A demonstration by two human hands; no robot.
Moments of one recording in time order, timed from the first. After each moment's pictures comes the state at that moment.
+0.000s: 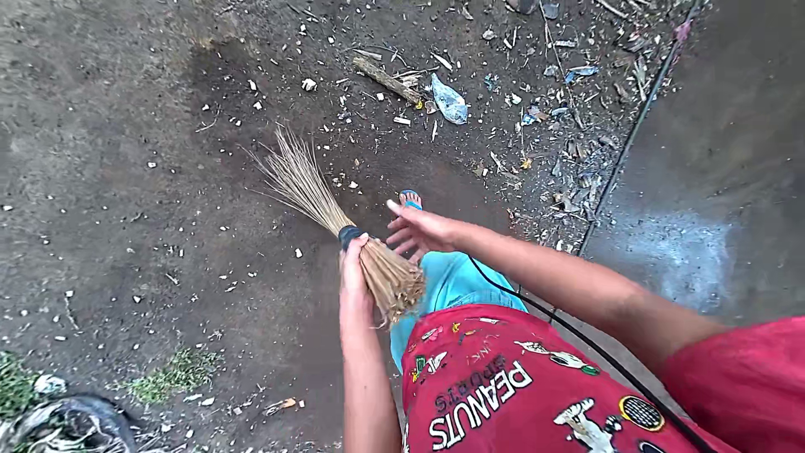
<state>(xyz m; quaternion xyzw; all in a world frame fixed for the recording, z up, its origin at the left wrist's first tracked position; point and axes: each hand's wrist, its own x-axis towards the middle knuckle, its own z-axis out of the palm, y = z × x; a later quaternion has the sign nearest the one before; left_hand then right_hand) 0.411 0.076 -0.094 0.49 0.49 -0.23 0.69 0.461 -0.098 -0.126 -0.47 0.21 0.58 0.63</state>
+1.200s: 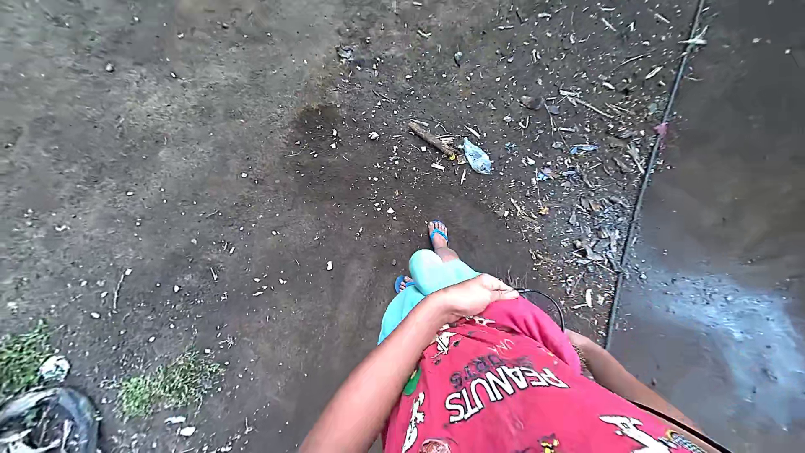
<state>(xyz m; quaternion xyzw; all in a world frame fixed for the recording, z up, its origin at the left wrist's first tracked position) 0.251 0.060 -0.014 0.48 -0.13 -0.58 0.64 0.092 -0.233 -0.083 -0.48 0.57 0.40 0.54</state>
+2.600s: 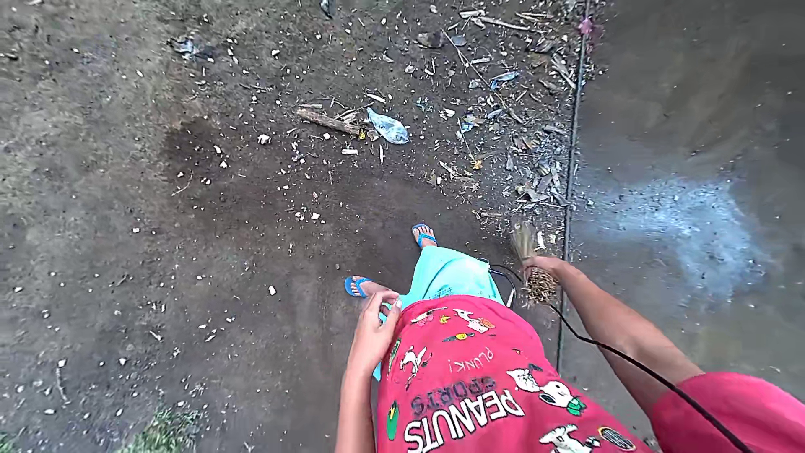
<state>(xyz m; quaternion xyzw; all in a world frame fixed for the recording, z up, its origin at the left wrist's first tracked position) 0.199 -0.065 -0.089 0.80 0.02 -0.39 0.46 0.142 -0.498 -0.170 -0.61 0.55 0.43 0.36</state>
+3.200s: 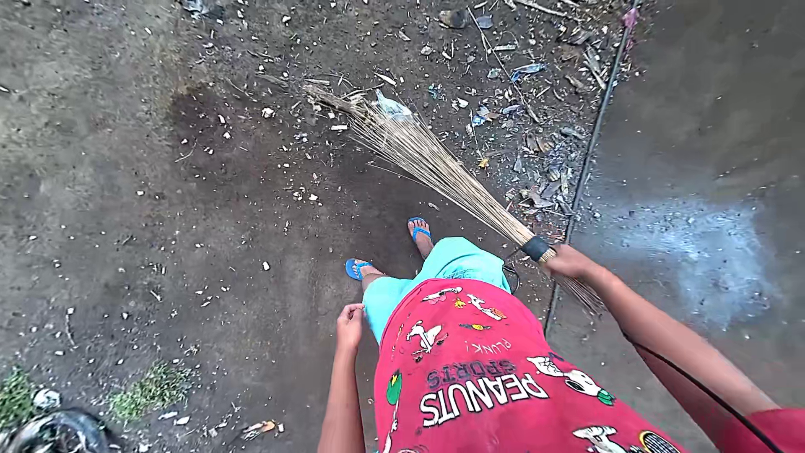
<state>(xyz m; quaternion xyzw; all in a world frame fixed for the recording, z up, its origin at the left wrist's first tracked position) 0.137 -0.071 -0.184 0.76 0.34 -0.35 0.43 0.165 -0.620 -0.170 -0.75 0.33 0.51 0.25</state>
